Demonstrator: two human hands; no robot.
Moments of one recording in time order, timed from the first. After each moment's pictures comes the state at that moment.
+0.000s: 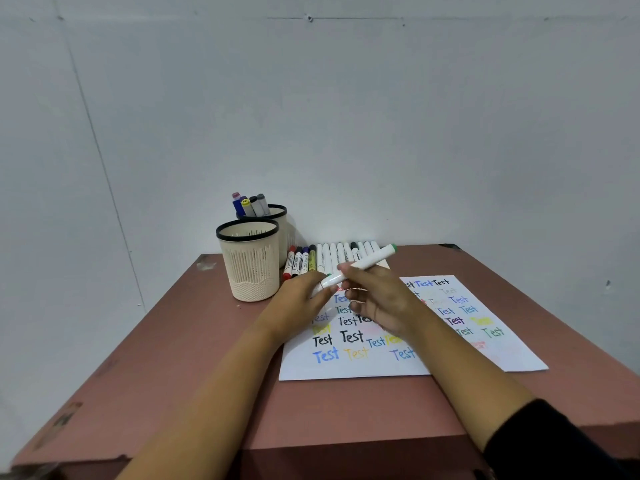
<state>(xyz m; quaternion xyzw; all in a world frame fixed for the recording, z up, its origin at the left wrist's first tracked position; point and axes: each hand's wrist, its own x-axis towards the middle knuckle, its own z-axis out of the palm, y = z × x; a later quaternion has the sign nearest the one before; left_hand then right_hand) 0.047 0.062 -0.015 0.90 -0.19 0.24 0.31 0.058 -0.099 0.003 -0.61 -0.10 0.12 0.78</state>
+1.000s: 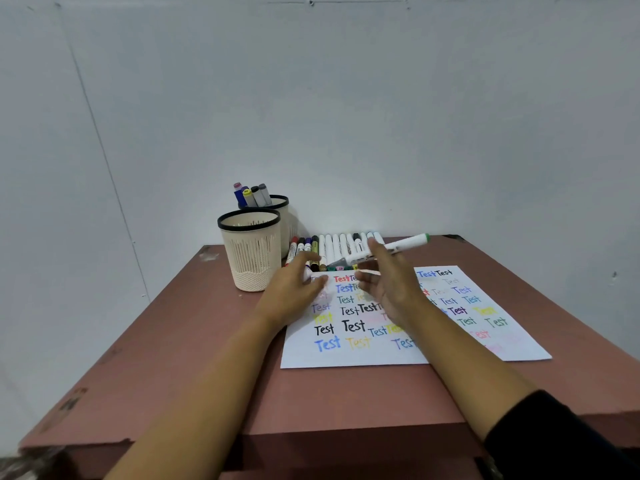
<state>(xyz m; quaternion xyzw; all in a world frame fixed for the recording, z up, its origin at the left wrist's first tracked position) 0.043 0.067 -0.013 0.90 -0.10 0.23 0.37 0.058 -0.097 0.004 -0.55 -0.05 -0.01 0.83</state>
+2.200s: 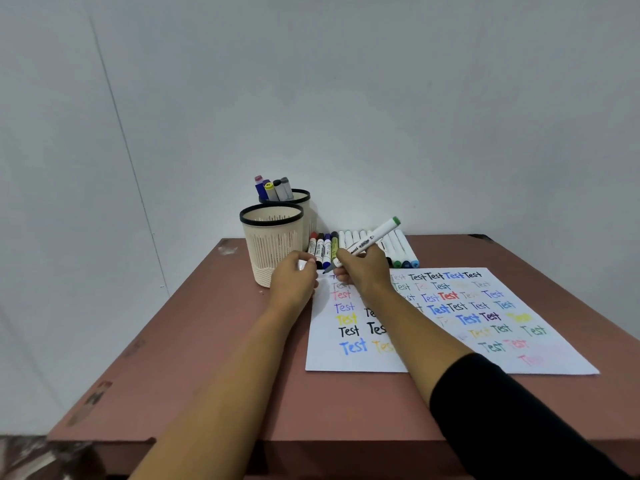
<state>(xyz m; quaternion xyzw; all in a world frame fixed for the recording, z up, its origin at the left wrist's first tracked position) 0.056 0.081 -0.018 0.75 0.07 0.24 0.61 0.096 -0.029 -0.008 -0.70 -0.03 -0.07 0.71</state>
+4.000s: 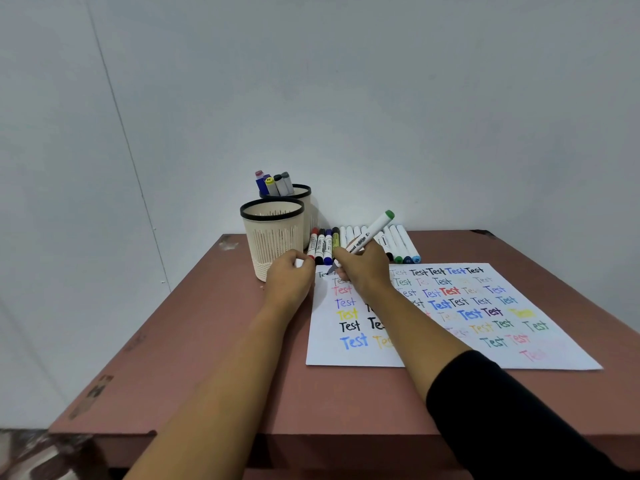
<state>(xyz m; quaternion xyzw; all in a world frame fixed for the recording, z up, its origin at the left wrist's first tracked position) 0.058 0.091 -0.024 0.79 0.09 0.24 0.55 0.100 -0.025 -0.015 -0.73 -0.02 -0.10 0.68</state>
